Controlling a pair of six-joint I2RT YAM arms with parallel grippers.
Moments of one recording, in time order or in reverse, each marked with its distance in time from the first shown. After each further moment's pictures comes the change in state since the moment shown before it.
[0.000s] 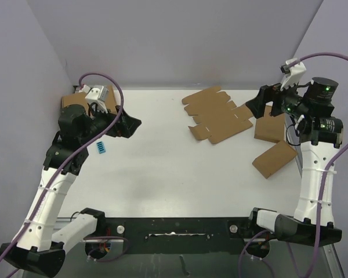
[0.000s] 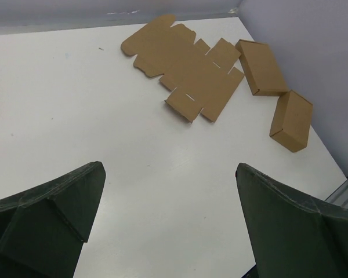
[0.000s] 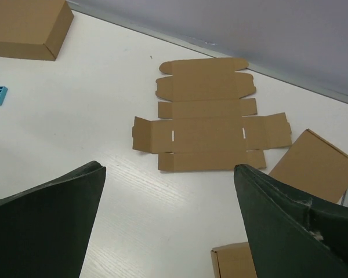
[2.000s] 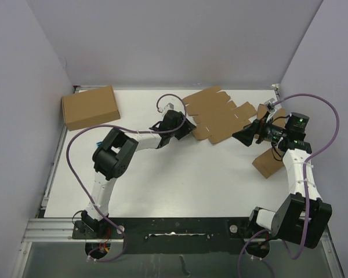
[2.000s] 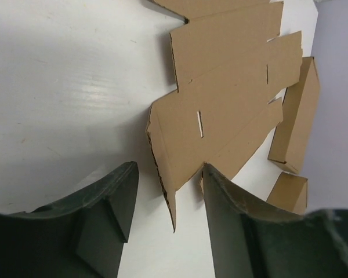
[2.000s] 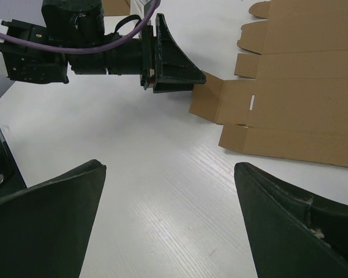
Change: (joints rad) left arm -0.394 1.213 0.195 0.715 -0.380 -0.812; right arm -0.132 -0.003 -0.760 0.554 -0.491 0.050
